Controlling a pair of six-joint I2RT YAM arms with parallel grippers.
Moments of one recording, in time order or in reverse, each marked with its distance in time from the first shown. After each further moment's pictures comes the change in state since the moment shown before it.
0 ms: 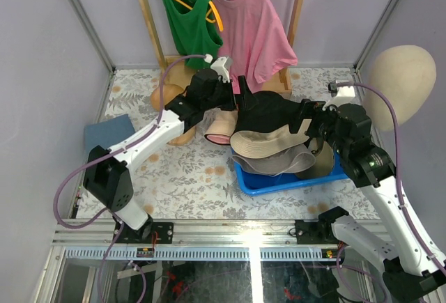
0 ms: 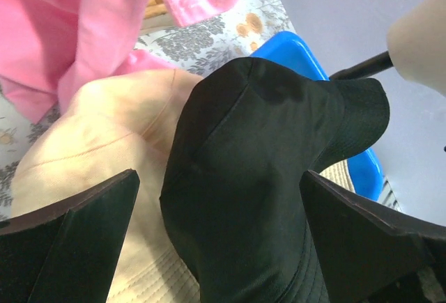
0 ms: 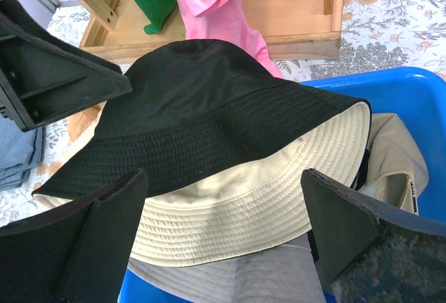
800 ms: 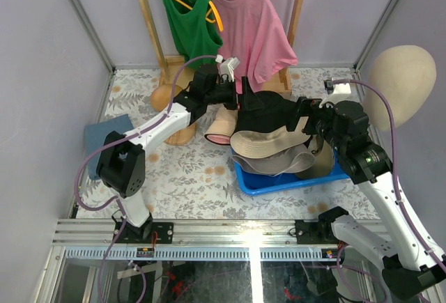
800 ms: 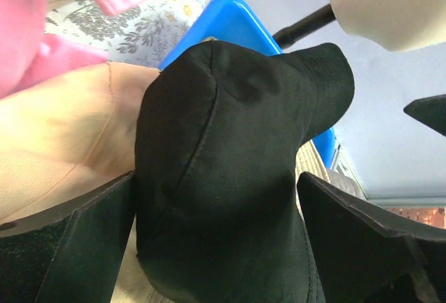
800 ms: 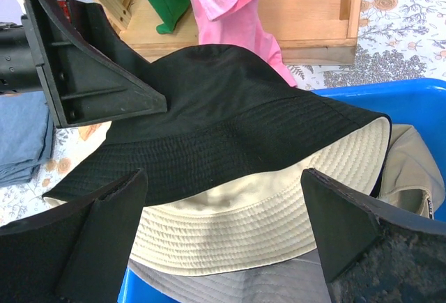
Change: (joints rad) left arm 0.077 0.155 0.037 0.144 0.382 -0.047; right arm 0.000 0.032 0.000 0.041 -0.042 -0.007
